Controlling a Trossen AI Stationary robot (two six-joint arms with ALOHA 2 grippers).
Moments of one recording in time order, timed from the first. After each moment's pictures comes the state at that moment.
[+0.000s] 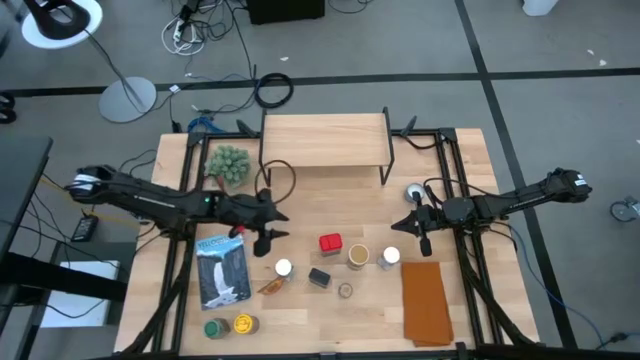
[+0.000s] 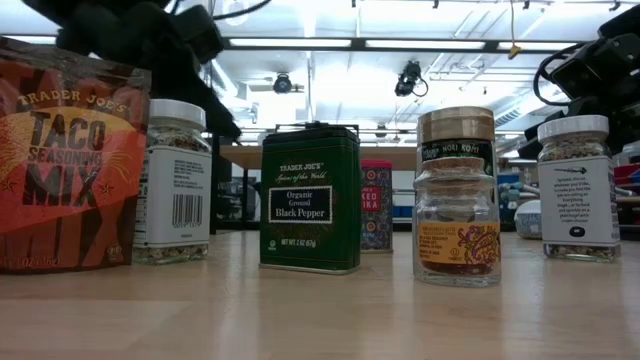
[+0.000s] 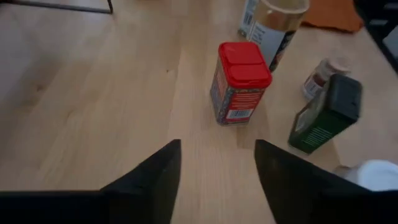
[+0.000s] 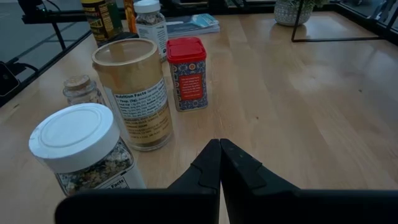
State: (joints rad) left arm -0.09 1.15 0.56 0.00 -0.07 -0.17; right arm 0.20 0.39 0.02 0.06 0.16 0.09
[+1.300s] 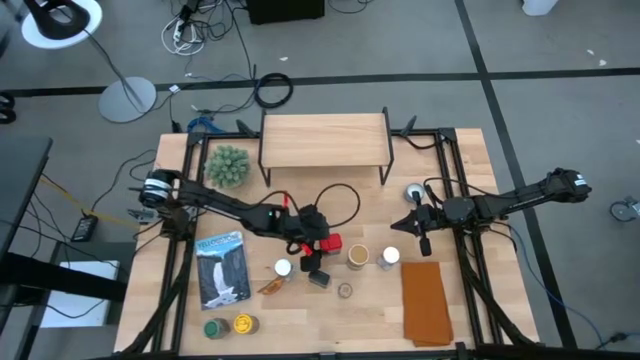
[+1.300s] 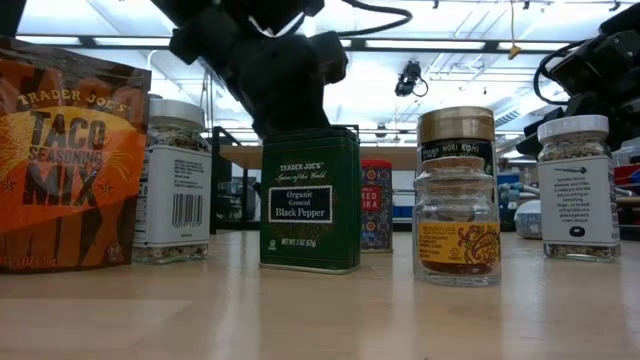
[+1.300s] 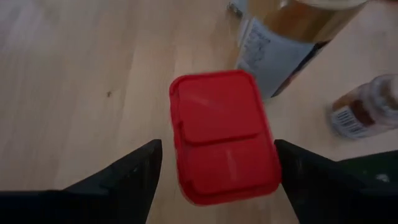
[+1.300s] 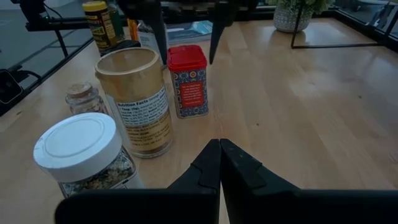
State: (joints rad) left arm -0.14 1.79 1.08 -0.08 -0.08 -0.18; right arm 0.20 0.39 0.02 0.08 0.16 0.09
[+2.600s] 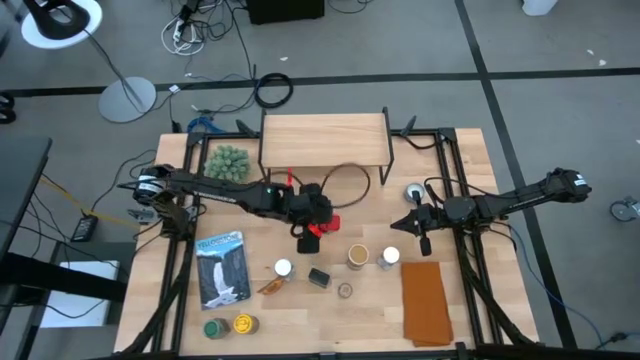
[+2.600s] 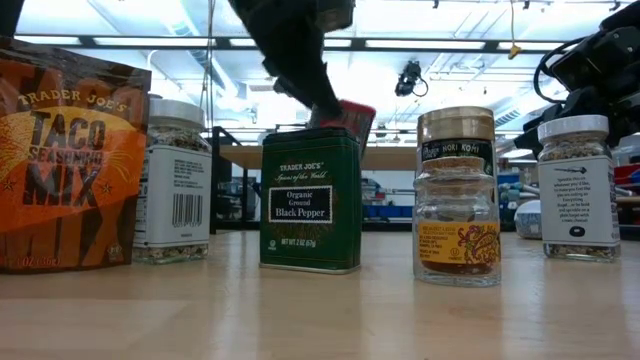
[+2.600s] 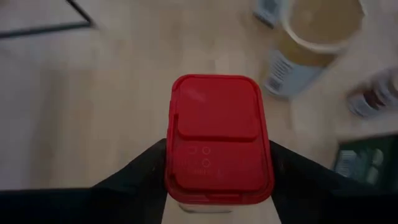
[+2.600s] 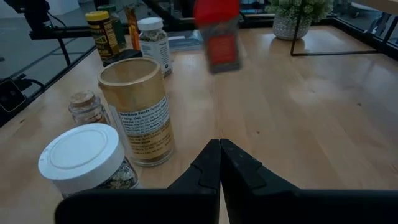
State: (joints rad) left arm -0.07 1.71 1.38 -0.56 -0.13 0.03; right arm 0.20 0.39 0.02 0.11 0.16 0.09
